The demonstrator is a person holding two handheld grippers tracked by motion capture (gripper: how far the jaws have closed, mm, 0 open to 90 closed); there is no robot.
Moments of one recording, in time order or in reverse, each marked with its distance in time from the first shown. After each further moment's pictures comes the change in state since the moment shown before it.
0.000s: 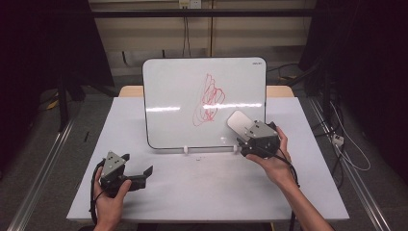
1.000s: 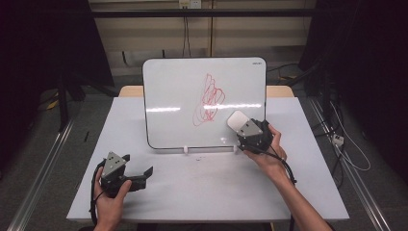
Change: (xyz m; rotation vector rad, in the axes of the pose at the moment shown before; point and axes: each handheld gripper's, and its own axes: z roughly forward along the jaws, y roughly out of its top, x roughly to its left) left arm 0.001 -0.002 0.000 0.010 0.001 -0.006; right arm 0.007 0.002 0.026 0.084 -0.097 -0.119
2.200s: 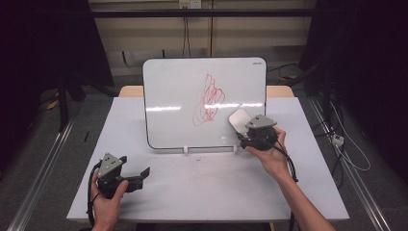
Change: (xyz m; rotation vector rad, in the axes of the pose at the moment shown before) left arm 0.007 -0.004 -0.004 0.009 0.010 -0.039; right arm -0.019 -0.002 -0.005 -0.030 0.163 0.240
